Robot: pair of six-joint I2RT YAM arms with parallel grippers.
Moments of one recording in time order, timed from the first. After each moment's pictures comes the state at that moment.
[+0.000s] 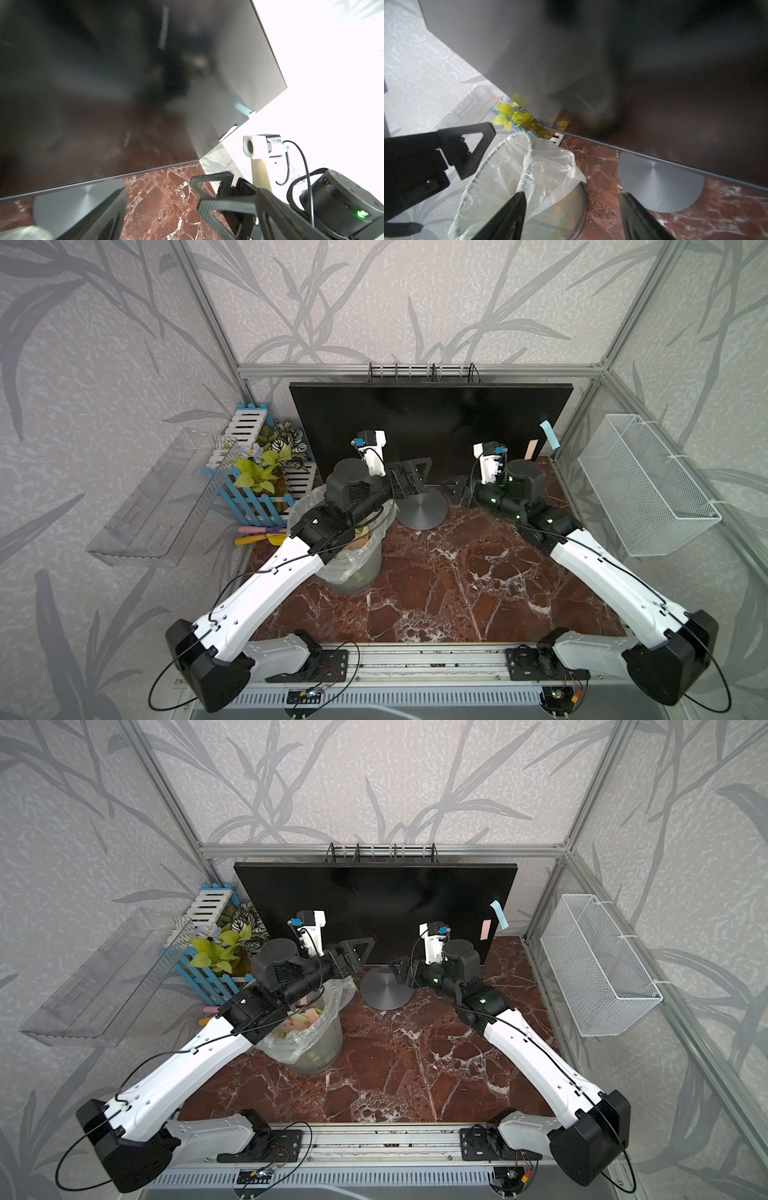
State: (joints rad) left arm -0.67 1.24 1.31 -0.15 0.04 -0.65; right arm 0.48 1.22 1.16 -0.19 -0.29 0.56
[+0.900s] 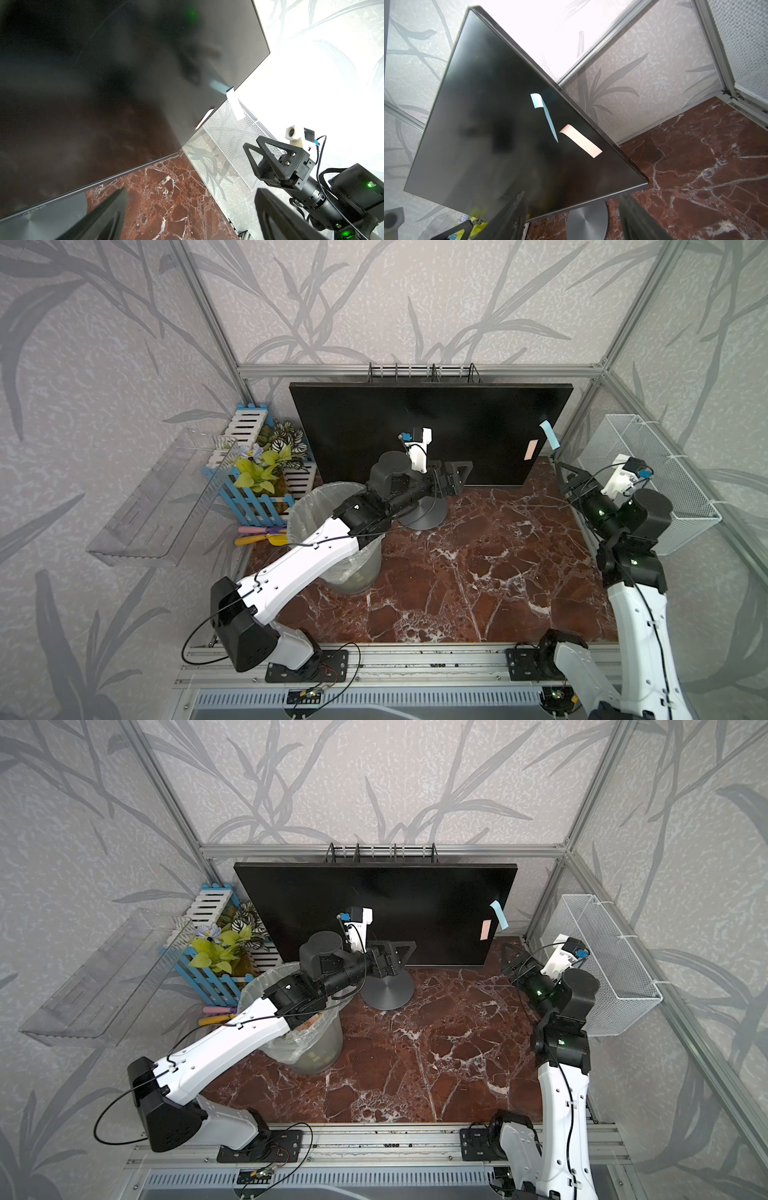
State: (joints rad) left arm -0.79 1.46 1.46 -0.09 0.09 -0.60; right arm -0.29 0.87 0.97 -0.13 -0.52 0.74
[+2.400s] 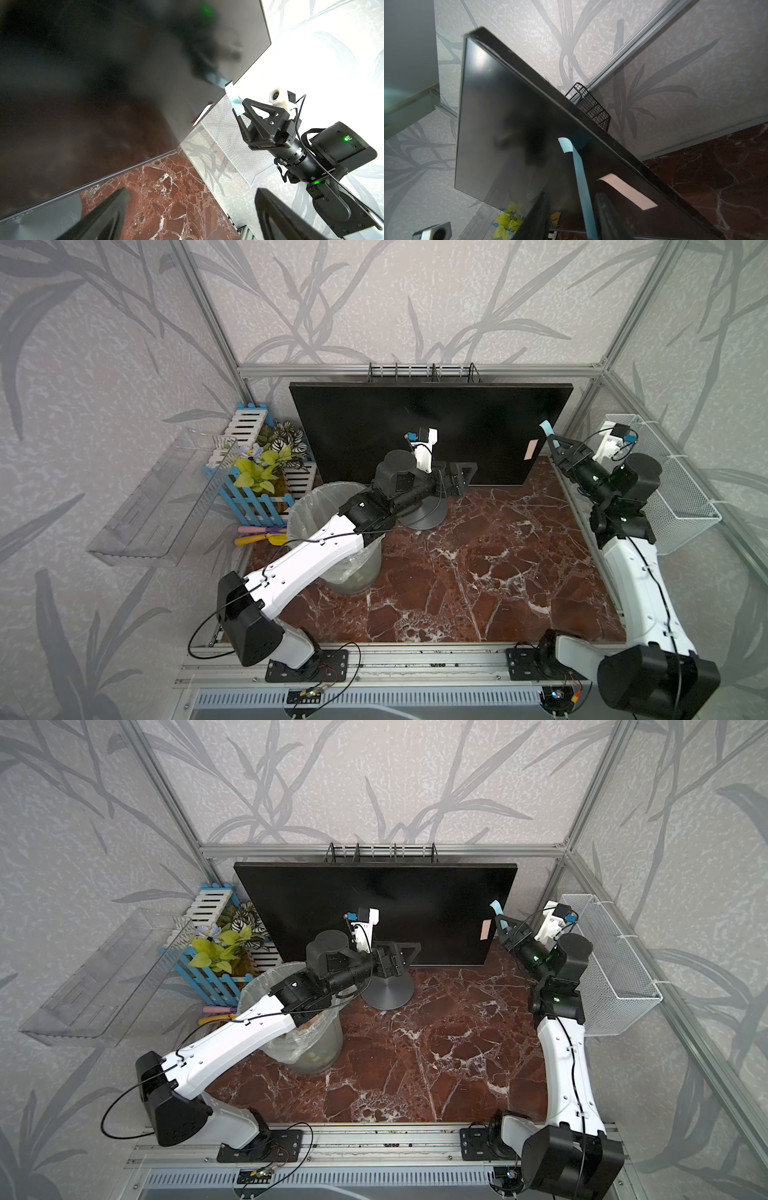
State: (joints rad) left arm -0.79 1.49 1.47 -0.08 0.11 -0.59; right arm -0.24 1.16 1.13 0.08 -0.65 0.87
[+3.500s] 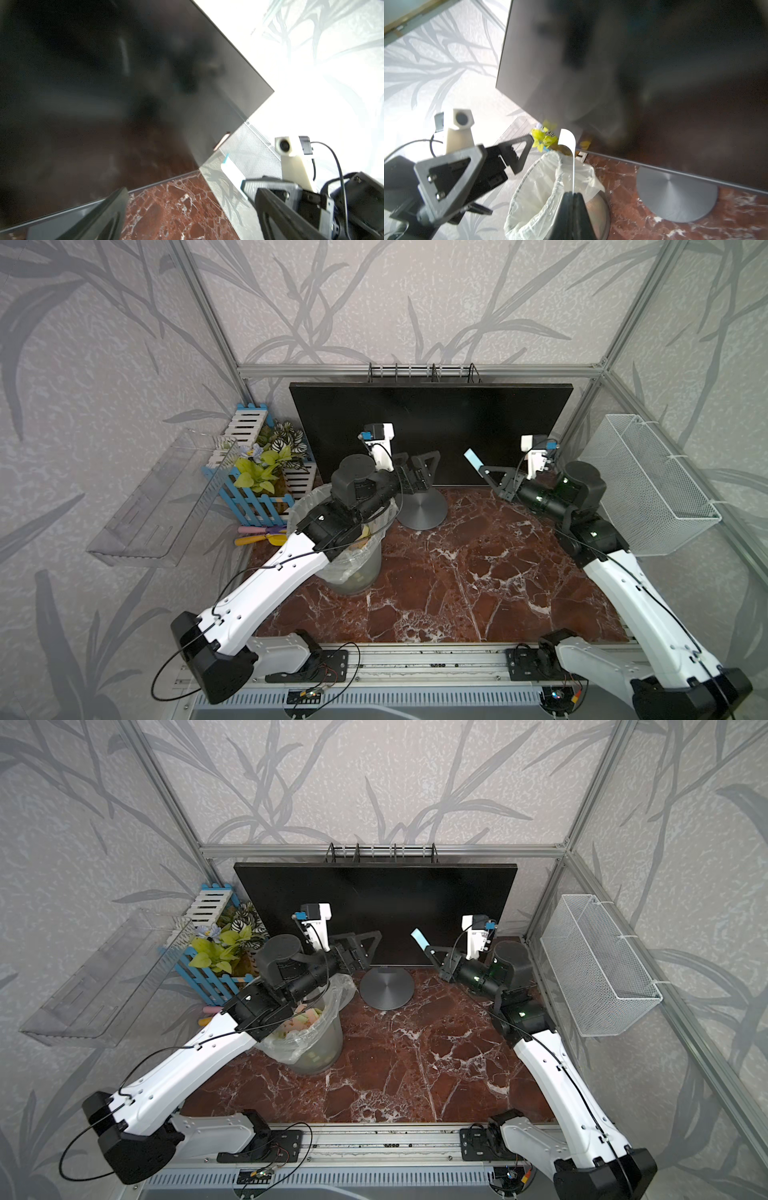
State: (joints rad) left arm -0.66 1.22 1.35 -0.13 -0.03 -0.58; right arm 0.35 1.10 1.16 -0.15 -0.54 0.69
